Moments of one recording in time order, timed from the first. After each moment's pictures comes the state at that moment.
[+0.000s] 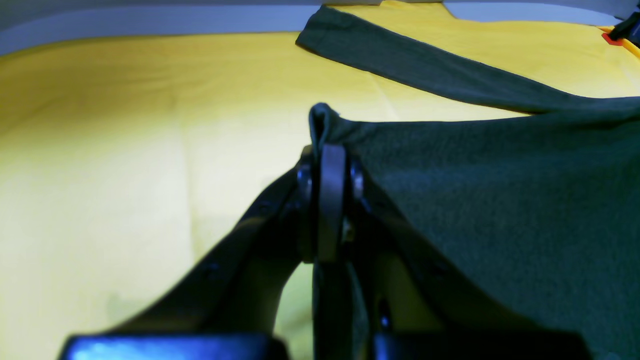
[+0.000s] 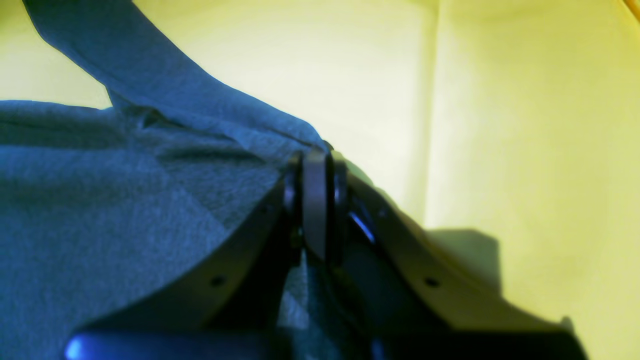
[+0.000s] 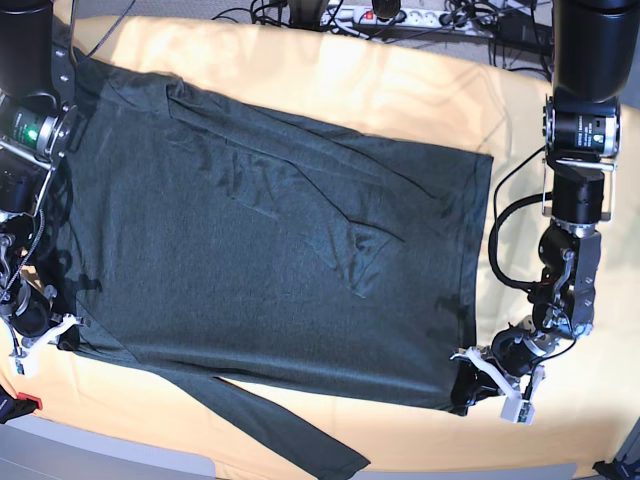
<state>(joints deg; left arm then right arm) -39.2 -25.1 13.6 51.2 -35.7 -31.7 18.7 36.0 26.5 18.9 43.0 14.3 36.6 -30.7</state>
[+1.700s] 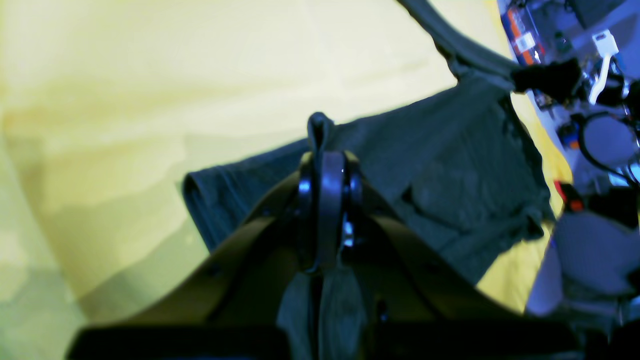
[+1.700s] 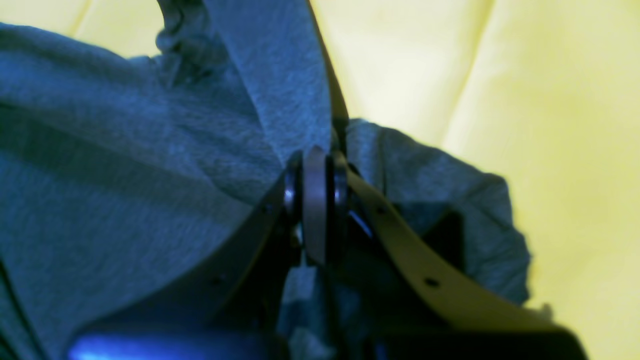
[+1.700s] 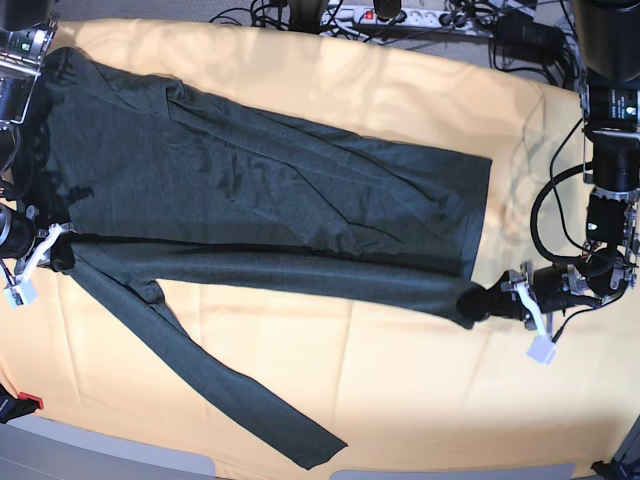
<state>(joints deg) -33.2 -35.2 13.7 51.7 -81.4 -43.7 63.8 11.6 33.7 18.7 70.6 35.5 41.8 -52.3</state>
